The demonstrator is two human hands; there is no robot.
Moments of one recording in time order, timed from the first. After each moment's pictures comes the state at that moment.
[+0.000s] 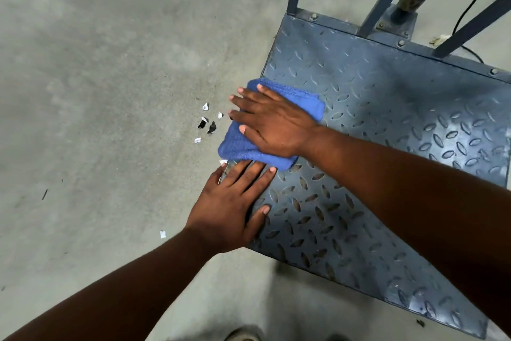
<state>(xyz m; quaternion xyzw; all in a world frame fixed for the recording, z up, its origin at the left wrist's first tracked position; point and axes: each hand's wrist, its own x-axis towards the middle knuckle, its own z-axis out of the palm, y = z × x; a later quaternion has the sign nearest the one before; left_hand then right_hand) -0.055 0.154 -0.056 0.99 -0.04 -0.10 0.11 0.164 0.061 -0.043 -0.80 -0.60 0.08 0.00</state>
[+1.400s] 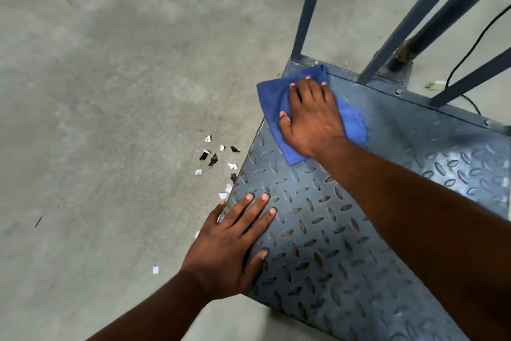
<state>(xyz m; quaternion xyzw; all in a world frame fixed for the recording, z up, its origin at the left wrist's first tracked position) -0.056 0.156 -0.053 0.99 -0.04 -0.11 0.13 0.246 0.054 -0.040 -0.94 -0.35 0.01 -0.06</state>
